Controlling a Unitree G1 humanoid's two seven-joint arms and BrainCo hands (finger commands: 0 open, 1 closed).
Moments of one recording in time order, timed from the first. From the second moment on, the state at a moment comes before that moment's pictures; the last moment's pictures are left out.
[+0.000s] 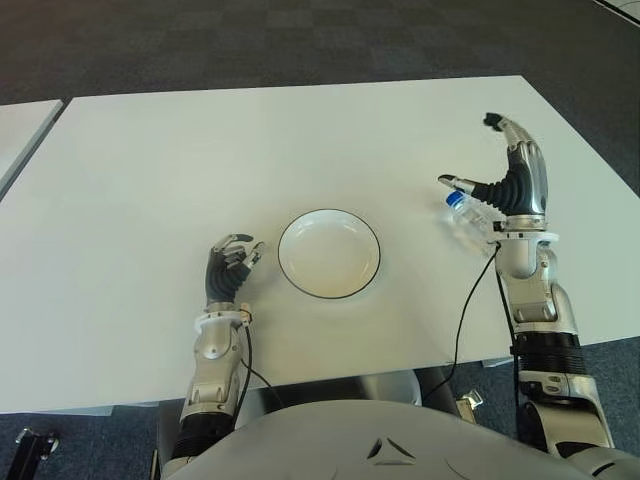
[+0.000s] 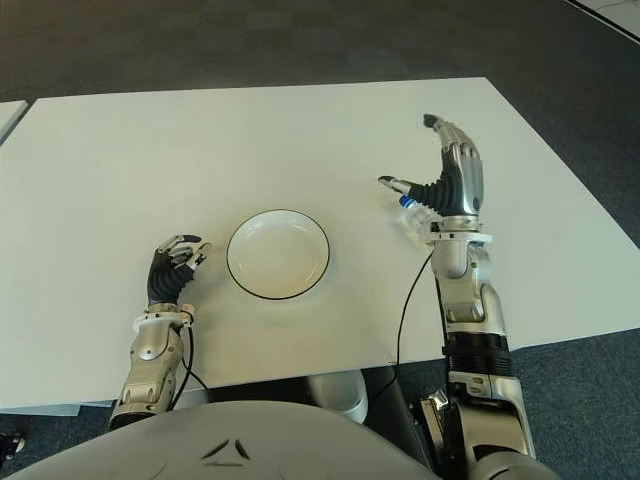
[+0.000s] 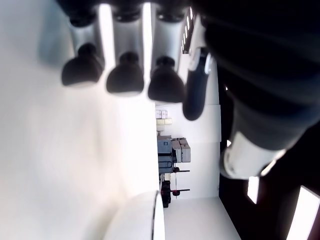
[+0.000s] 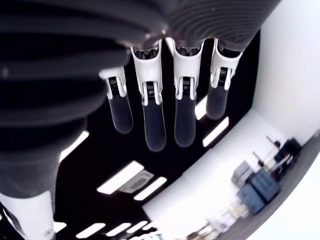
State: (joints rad) left arm 0.26 -0.05 0.06 0.17 0.06 -0.29 0.13; right arm -0.16 -0.40 -0.11 0.04 -0.67 -0.19 -0.28
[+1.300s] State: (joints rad) left arm 0.26 -0.05 0.06 0.16 0.06 -0.29 0.14; right arm -0.35 -0.39 0.04 0.31 -0.87 0.56 0.00
